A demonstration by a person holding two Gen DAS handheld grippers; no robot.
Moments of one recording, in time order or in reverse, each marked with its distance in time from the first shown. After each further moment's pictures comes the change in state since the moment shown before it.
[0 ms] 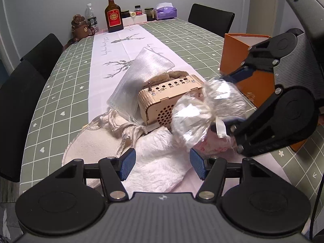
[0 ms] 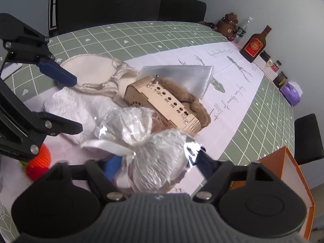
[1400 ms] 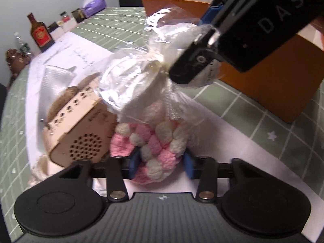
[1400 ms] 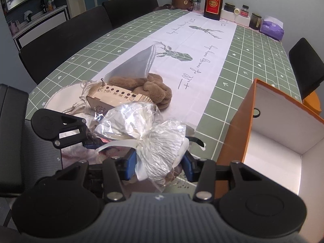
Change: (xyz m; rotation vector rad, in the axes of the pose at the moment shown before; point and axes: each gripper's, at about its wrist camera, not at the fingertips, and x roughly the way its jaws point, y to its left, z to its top) left arm 0.088 -0.083 0.021 0.381 0.095 -0.105; right arm -0.020 -0.085 -0.038 0.435 0.022 0.124
